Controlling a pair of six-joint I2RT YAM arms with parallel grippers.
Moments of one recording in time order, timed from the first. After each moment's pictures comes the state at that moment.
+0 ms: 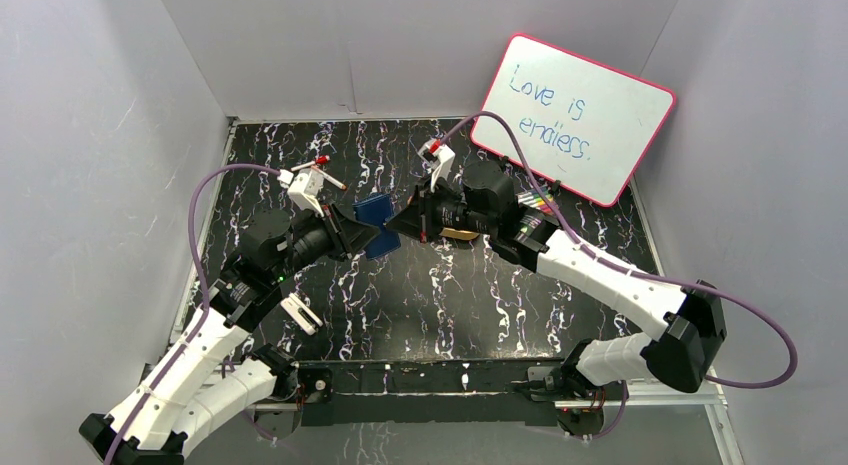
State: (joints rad) left arm -0.58 0.74 0.82 -0.29 0.23 -0.63; right arm 0.91 1.32 1.15 -0.07 -0.36 0.49
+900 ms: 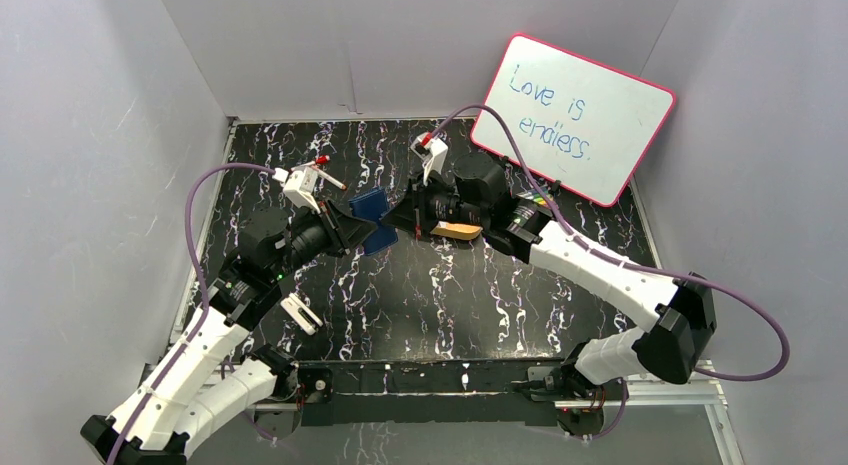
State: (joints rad) left arm -0.56 0.74 0.82 -0.27 0.22 -0.65; right arm 0.91 1.38 1.24 -0.12 -0.35 0.48
